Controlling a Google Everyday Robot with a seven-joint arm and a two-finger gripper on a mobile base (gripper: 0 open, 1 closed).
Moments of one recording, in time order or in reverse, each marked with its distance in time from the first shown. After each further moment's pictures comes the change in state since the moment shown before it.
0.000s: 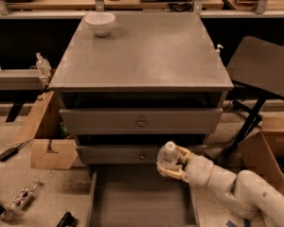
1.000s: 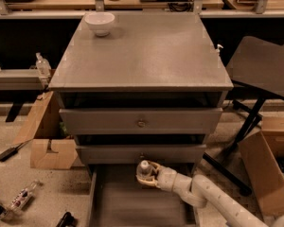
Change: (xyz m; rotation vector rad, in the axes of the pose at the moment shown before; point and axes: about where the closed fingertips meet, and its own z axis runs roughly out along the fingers) arm 0.240 0.035 0.119 -0.125 -0.040 0.010
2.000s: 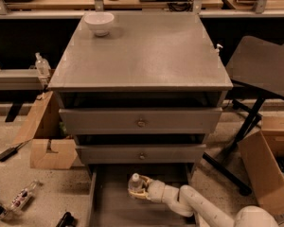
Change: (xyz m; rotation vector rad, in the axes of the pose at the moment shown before) arm 0.105 0.054 0.039 -0.069 0.010 0.133
